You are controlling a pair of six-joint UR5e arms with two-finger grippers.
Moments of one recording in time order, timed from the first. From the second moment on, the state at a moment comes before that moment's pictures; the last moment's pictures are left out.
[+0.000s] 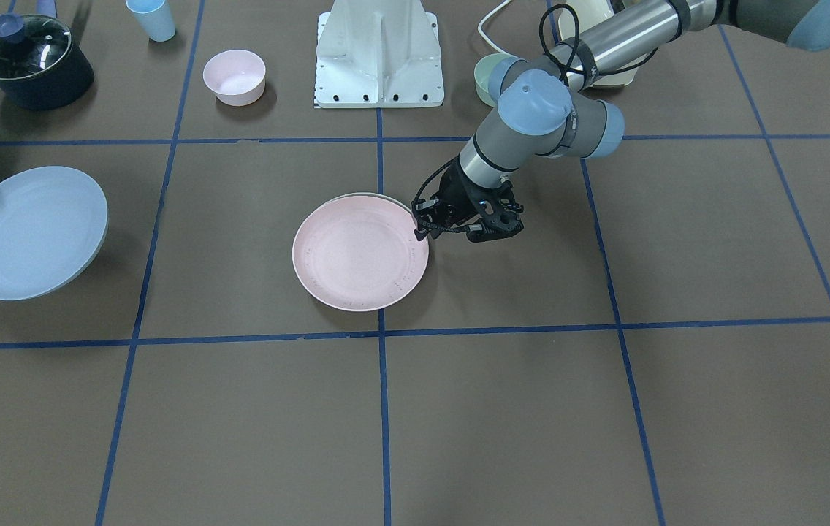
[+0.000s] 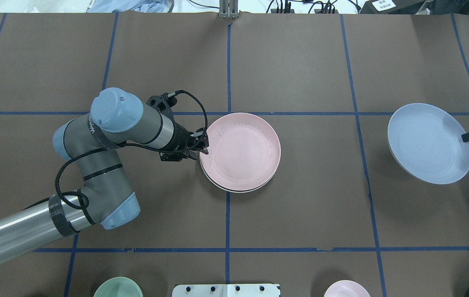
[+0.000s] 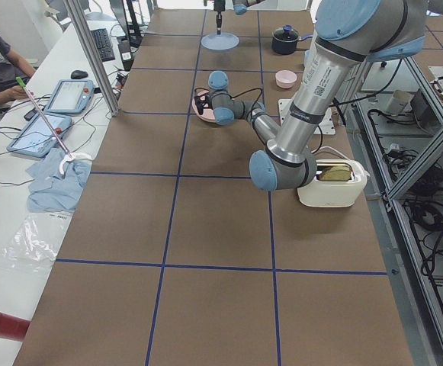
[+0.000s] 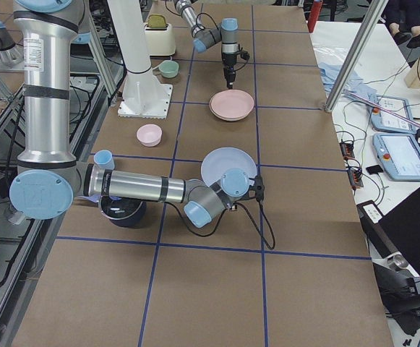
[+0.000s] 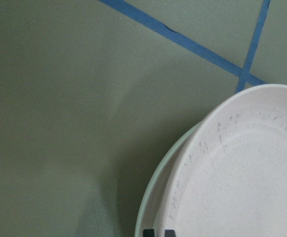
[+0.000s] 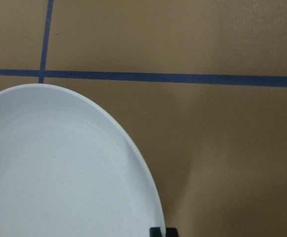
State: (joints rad) left arm -0.57 -2.16 -1.54 -2.18 -2.01 -1.66; right arm 1.28 -1.63 1.49 -0.76 2.63 0.63
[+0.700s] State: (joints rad) left arm -0.68 -2.04 -1.72 -2.05 -2.06 -1.44; right arm 1.15 -1.49 1.59 -0.76 2.57 0.99
